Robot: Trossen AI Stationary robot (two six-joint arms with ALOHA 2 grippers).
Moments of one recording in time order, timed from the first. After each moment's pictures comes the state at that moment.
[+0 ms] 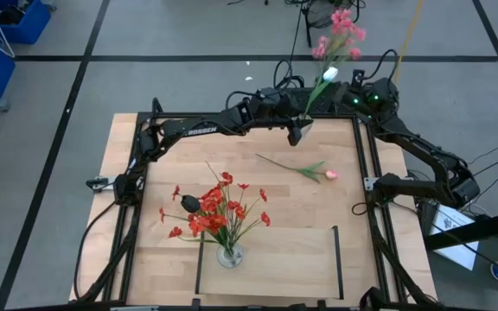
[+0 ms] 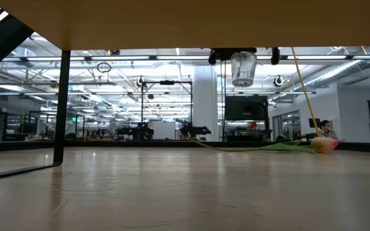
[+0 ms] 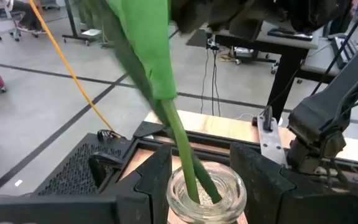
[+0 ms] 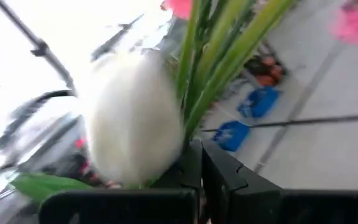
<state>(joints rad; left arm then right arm) 0.34 2.17 1.95 0.02 0.13 0.00 -1.01 1.09 0.73 0.50 -0.49 0.88</state>
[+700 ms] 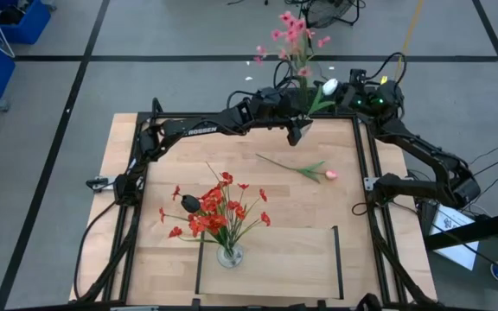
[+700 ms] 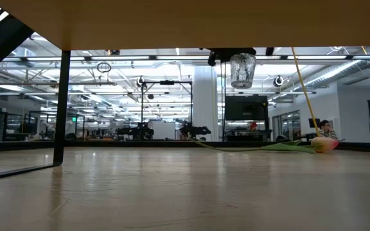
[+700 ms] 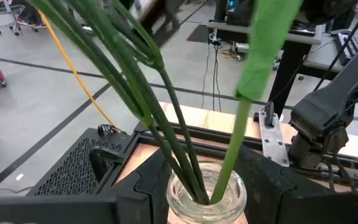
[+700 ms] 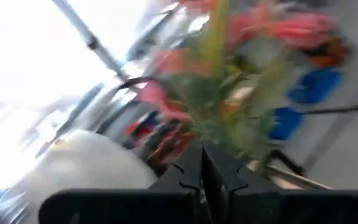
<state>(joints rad) 0.34 2.17 1.95 0.00 0.13 0.00 -0.99 1.09 0.74 0.66 -0.65 1.03</state>
